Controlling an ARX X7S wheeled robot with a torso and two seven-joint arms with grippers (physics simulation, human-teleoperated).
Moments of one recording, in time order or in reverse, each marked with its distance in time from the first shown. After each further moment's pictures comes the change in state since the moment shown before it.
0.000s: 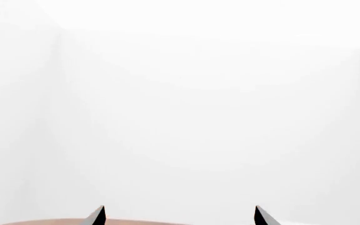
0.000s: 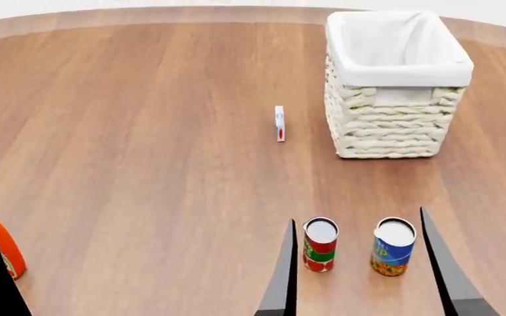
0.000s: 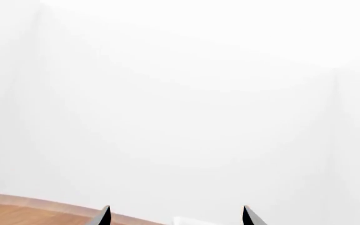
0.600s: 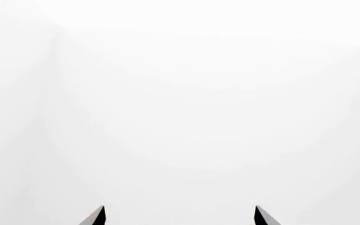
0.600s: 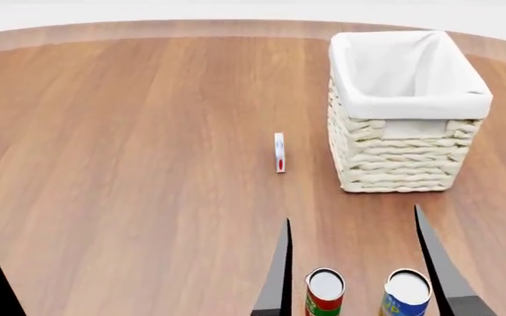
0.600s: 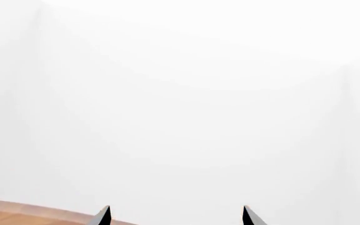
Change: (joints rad) left arm 0.010 -0.027 0.009 0.007 -0.002 0.011 -0.029; right arm 0.010 0.023 -0.017 0.005 0.027 -0.001 0.024
